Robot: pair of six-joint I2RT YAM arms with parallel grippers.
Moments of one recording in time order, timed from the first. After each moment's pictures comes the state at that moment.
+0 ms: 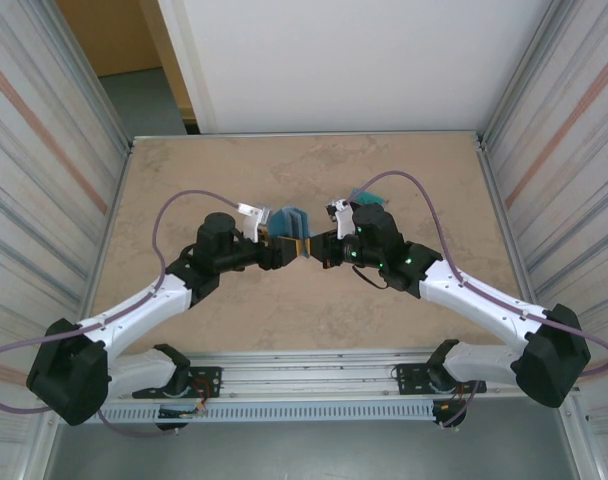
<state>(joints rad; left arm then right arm) -0.59 1.15 0.65 0.14 0.45 -0.46 0.79 1.19 0.87 -0.14 -0.23 0.52</state>
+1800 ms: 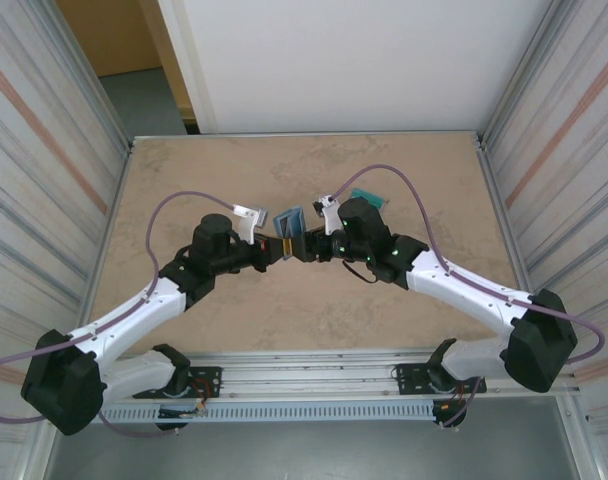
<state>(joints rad) -0.59 1.10 0.65 0.04 0.42 -0.45 0.81 1.29 0.96 -0.17 -0.20 0.49</state>
